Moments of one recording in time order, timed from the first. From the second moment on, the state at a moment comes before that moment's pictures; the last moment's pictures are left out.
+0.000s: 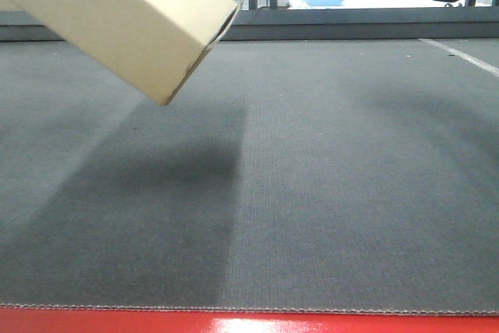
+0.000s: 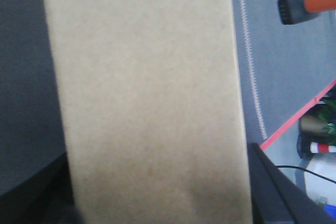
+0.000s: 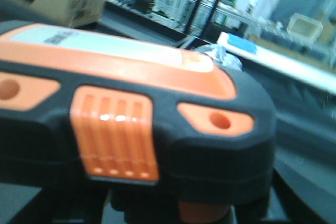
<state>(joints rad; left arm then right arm) 0.04 1.63 -1.40 -0.89 1.22 0.31 0.23 1.37 -0.97 0.13 -0.27 -0.35</state>
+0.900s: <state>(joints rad) 0.04 1.63 -1.40 -0.87 1.21 0.31 0.23 1.43 -0.60 0.28 -0.77 -0.07</state>
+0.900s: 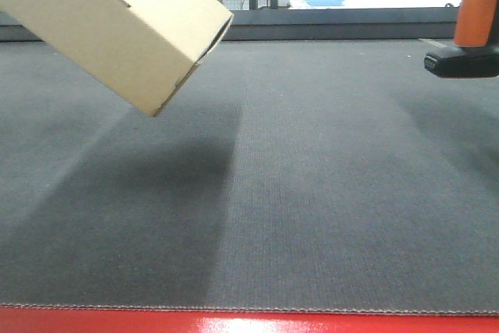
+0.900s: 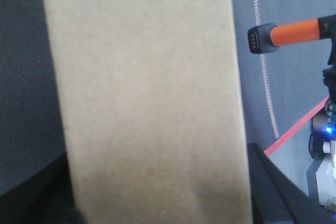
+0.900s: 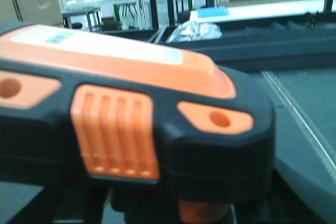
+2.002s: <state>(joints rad) 0.04 1.63 -1.40 -0.84 1.21 0.31 0.23 1.68 -0.60 0.26 -0.91 0.00</state>
